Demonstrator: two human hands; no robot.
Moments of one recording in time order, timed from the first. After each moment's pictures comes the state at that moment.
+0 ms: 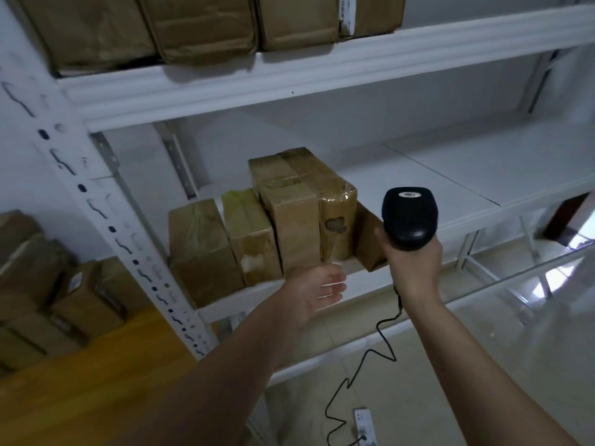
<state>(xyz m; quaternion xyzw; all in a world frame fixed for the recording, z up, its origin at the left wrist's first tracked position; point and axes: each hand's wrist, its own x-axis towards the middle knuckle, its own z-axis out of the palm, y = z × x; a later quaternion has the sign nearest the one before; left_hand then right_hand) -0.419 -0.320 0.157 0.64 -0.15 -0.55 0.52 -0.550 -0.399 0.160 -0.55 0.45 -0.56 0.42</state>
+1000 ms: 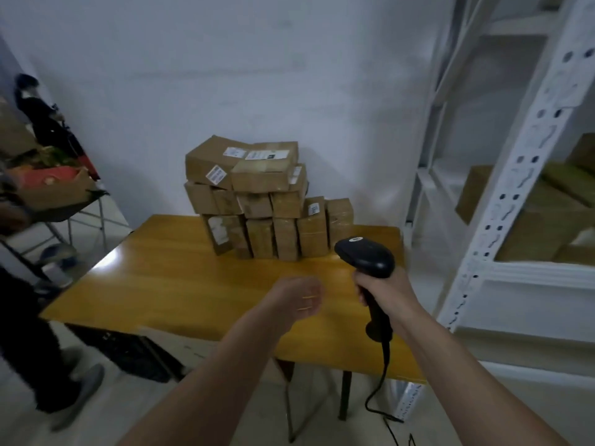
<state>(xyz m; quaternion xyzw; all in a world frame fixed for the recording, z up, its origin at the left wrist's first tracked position) -0.142 0.126 0.120 0.66 0.02 -0.38 0.65 -0.239 -0.019 0.117 -0.67 0.29 -0.15 0.67</state>
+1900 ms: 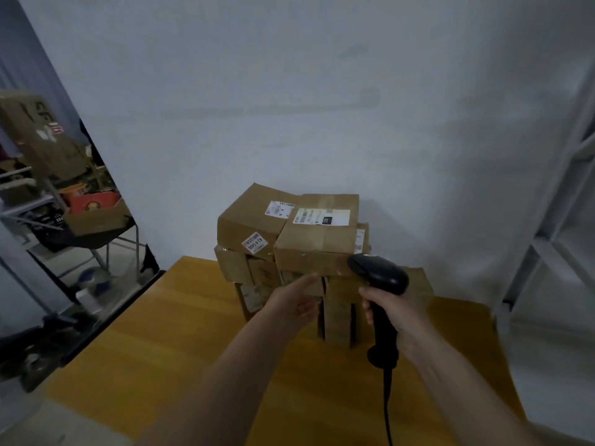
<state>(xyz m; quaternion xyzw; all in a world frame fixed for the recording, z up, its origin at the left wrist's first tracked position) 0.142 0.094 0.150 0.60 0.14 -0.32 0.72 0.037 -0.054 0.143 -0.60 0.25 -0.12 0.75</state>
